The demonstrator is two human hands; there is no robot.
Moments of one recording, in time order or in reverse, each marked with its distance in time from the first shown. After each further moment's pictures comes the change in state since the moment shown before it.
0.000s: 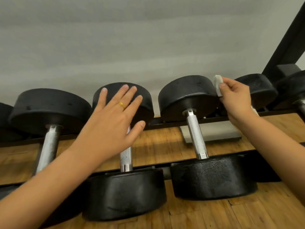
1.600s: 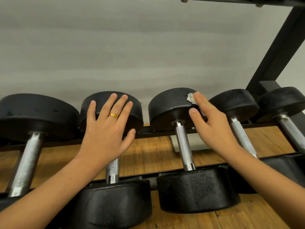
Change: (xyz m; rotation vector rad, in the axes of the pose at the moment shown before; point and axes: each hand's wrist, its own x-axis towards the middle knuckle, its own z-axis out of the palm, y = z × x) left_hand 0.018 0.009 0.048 0.069 0.311 -0.101; right_hand -0.064 -0.026 -0.004 -0.379 -0.248 -0.368
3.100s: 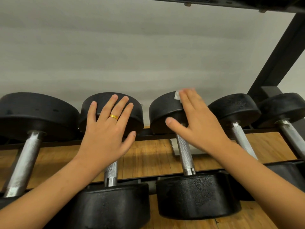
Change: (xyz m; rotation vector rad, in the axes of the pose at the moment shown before) left_hand 0.000 0.001 0.002 -0.012 -0.011 0.000; right_hand 0.017 -0.018 0.013 -0.486 -0.161 -0.250
